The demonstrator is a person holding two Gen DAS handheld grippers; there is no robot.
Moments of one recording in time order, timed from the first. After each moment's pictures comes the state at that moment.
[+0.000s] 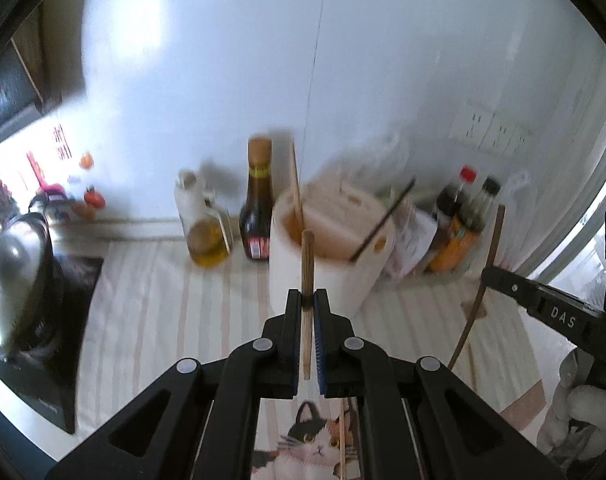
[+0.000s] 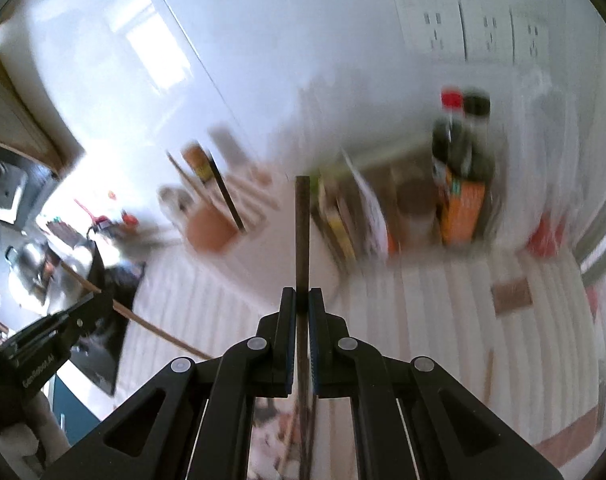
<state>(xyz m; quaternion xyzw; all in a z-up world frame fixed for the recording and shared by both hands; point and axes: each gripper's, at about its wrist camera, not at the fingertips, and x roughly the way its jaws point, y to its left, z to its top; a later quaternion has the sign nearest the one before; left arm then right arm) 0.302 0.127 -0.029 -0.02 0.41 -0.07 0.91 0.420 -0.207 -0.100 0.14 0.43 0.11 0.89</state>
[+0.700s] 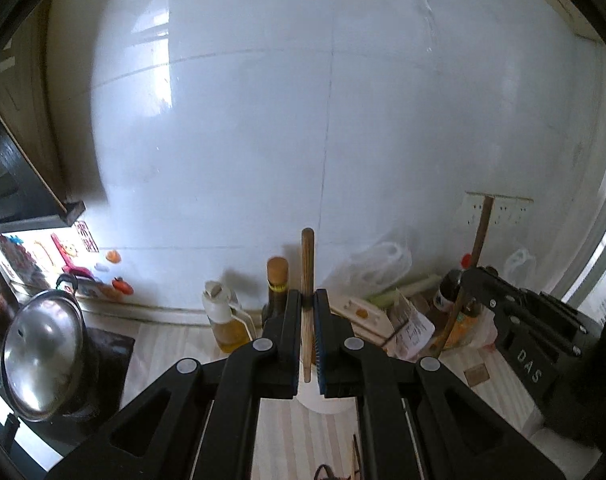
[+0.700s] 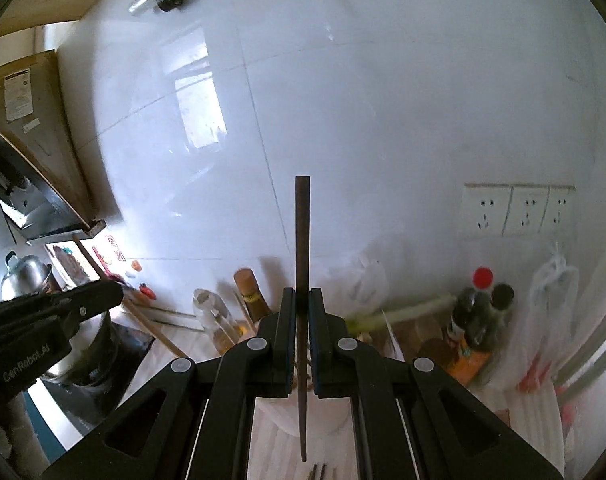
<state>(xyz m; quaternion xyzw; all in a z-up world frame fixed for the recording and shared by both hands) 0.335 0.136 0.059 0.00 0.32 -0.05 0.95 0.446 -0.142 0.003 0.06 0.27 0.11 0.95</state>
